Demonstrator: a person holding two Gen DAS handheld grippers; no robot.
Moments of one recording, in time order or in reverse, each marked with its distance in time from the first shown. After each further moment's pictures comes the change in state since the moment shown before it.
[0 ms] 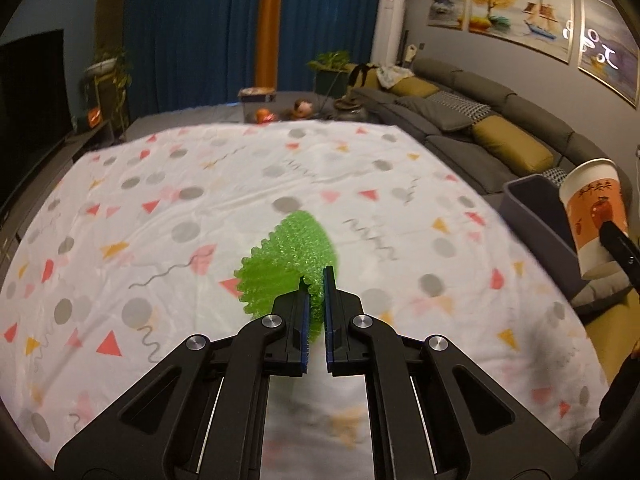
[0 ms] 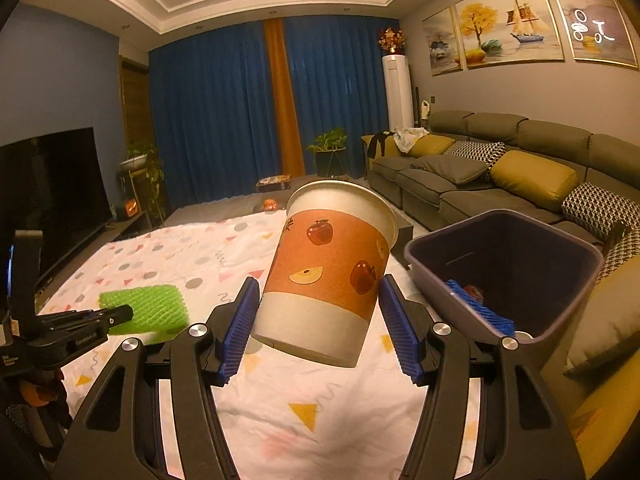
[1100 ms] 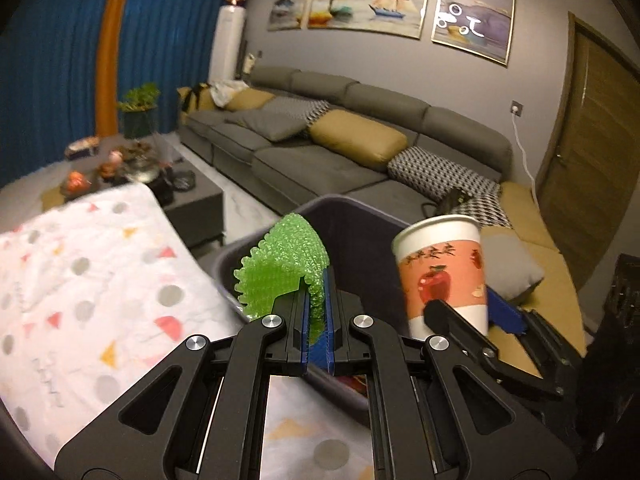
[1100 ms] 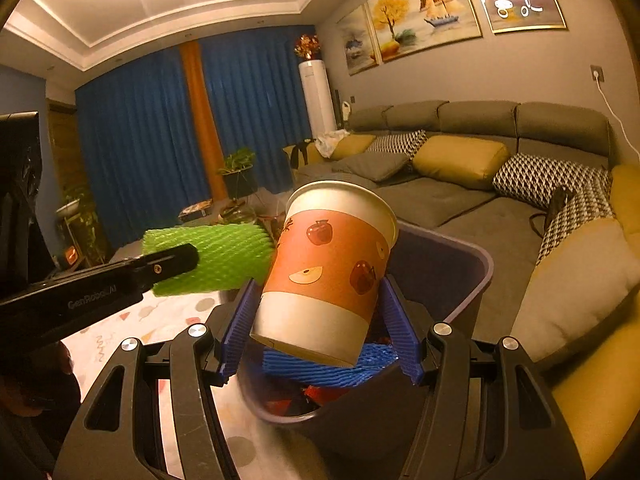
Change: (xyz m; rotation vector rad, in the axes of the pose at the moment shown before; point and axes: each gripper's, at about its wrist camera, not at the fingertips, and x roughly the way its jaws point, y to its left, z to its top) left arm 0.074 -0.280 0.063 0.236 -0.032 -0.503; right arm 0.022 -0.168 0.002 0.168 -0.023 -0.202
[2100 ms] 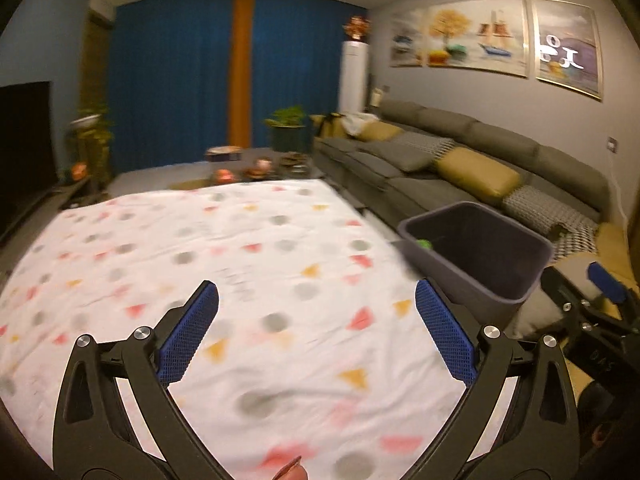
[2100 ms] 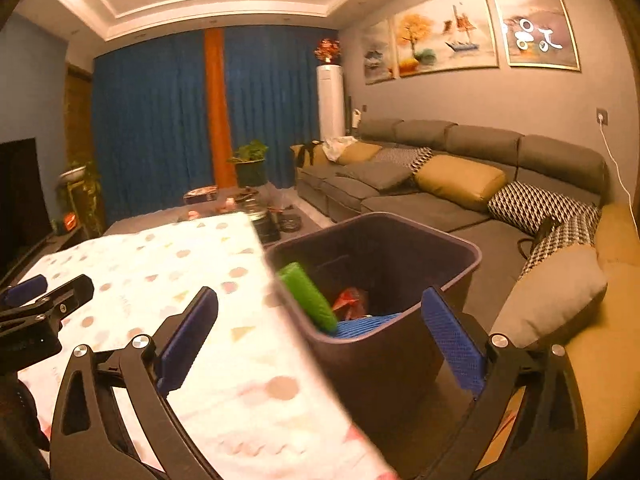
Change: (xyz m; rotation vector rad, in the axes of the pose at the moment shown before) left arm -0.185 0.039 -0.096 -0.136 -0.156 0.521; right arm -0.093 0.075 -0.024 -0.163 -0.018 -0.012
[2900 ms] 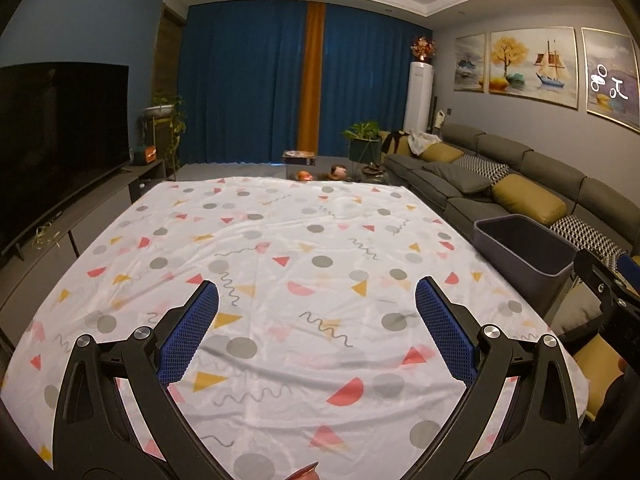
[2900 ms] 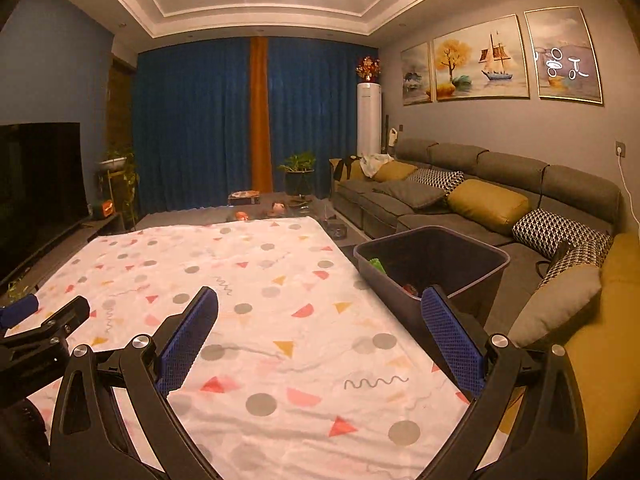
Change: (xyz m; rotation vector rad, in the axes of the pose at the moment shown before) left arm -0.119 0.101 -0.045 -0.109 -0.051 0.177; right arm -0.094 0.088 -0.016 -0.069 -0.048 0.077
